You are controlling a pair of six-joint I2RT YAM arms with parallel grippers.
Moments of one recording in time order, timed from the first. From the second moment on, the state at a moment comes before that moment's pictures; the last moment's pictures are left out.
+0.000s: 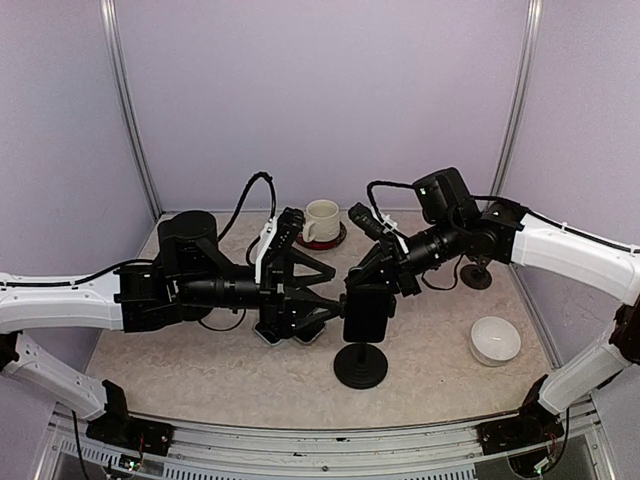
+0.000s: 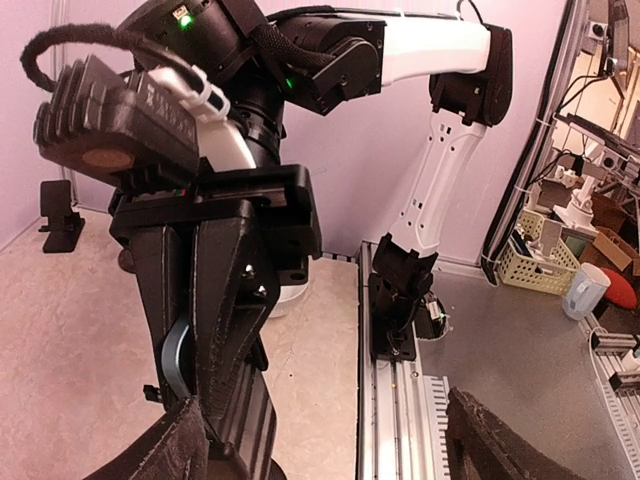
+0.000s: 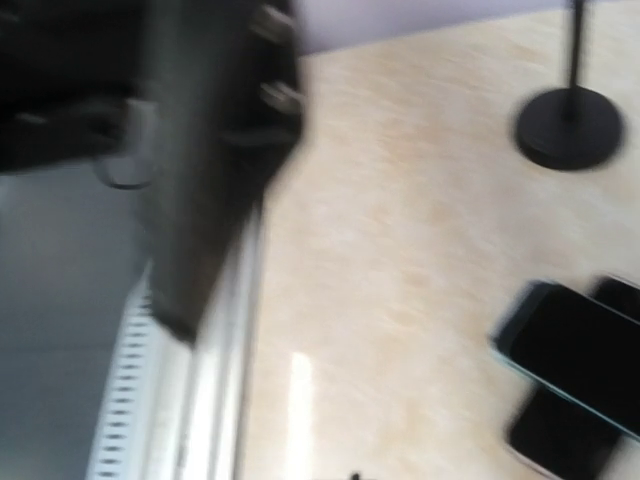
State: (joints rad) left arm -1.09 1.28 0.92 0.25 0.41 -0.12; right arm 0.78 1.43 1.24 -0.46 -0.85 -0.26
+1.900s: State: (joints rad) left arm -1.09 1.34 0.94 0.27 0.37 -0.10; right arm 0.73 1.11 1.17 -0.49 -0.58 -0.21
